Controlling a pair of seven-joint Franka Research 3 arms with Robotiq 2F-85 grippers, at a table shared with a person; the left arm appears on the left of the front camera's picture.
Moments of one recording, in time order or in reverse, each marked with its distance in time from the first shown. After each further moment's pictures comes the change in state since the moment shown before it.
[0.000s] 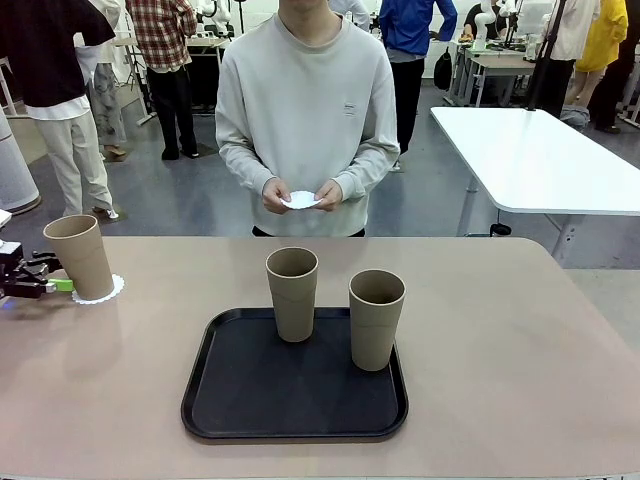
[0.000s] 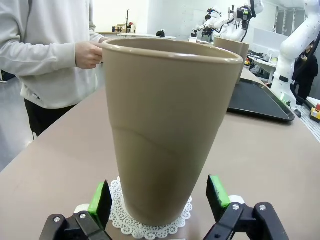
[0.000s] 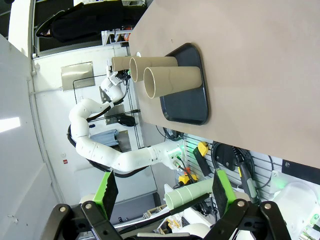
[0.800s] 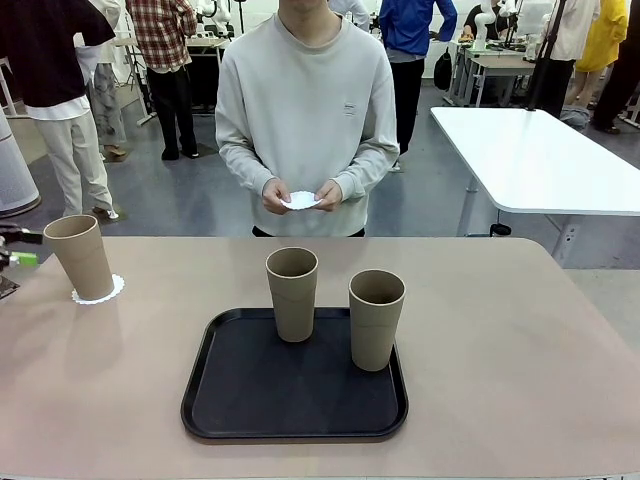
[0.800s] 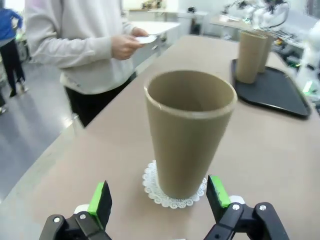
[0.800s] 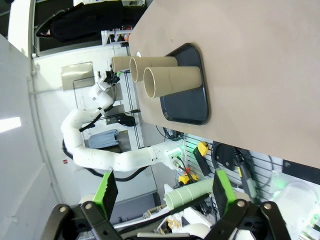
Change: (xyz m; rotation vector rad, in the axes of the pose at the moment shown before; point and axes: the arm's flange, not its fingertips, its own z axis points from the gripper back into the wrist) left arm 0.084 -0.021 0.065 0.222 0.170 -0.039; right arm 0.000 0.000 0.000 0.000 0.001 0.000
